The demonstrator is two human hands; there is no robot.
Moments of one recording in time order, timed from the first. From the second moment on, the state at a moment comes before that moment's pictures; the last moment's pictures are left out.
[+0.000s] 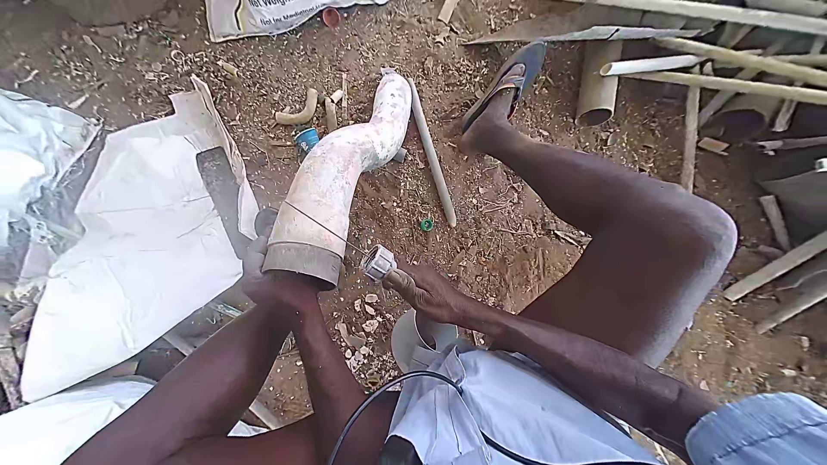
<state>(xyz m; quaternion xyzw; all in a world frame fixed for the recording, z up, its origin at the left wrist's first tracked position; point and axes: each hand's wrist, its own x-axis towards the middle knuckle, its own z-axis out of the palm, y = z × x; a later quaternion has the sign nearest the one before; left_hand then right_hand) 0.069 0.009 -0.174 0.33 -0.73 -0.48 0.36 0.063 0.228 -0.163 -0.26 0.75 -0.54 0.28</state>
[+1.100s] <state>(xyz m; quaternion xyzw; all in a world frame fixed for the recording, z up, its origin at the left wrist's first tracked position) 0.080 0.006 -0.179 0.31 -0.71 -0.54 0.33 0.076 0.227 -0.196 -0.24 0.76 -0.49 0.35</state>
